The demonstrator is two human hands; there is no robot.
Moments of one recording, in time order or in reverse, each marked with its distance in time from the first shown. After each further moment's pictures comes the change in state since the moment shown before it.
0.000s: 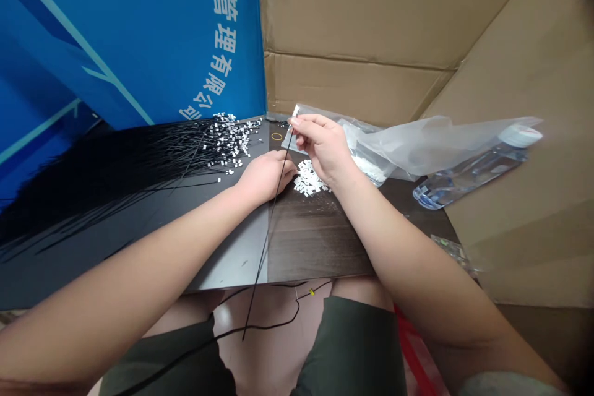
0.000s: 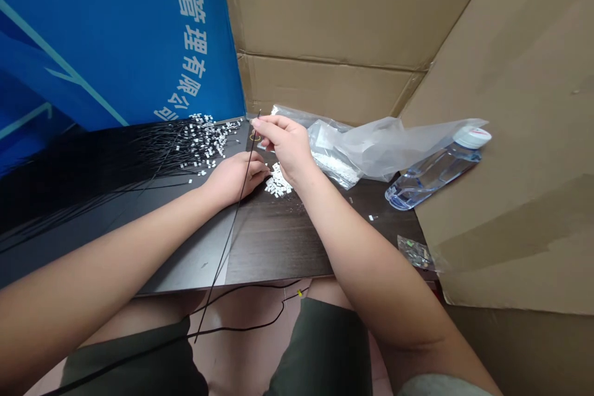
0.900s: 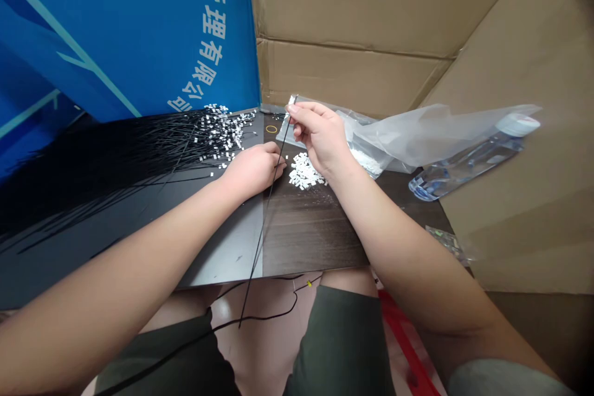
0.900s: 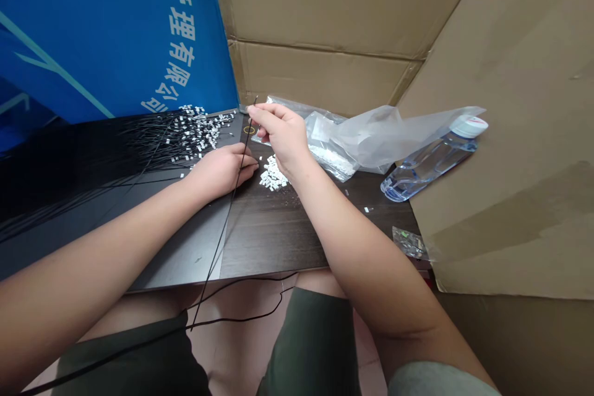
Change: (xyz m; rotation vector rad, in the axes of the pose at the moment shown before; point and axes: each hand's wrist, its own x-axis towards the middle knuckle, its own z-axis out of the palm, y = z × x) left_hand -0.006 -0.001 -0.018 0.057 -0.094 -0.038; right_hand 0.003 0.001 -0.001 -0.051 0.048 -0.035
